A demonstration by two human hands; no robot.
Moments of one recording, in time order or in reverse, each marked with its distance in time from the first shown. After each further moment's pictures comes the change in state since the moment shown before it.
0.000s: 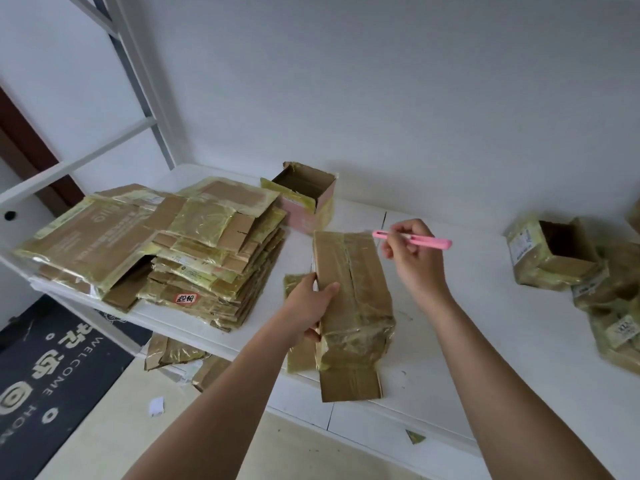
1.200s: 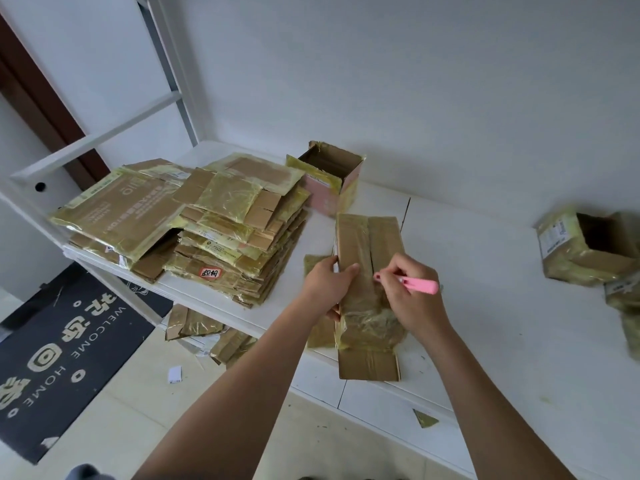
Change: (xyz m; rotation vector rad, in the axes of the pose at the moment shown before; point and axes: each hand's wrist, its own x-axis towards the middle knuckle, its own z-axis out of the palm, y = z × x) left_hand 0.005 -0.006 -0.002 0.017 0.077 0.011; right_hand -0.064 0.012 0.026 -0.302 -0.199 -0.083
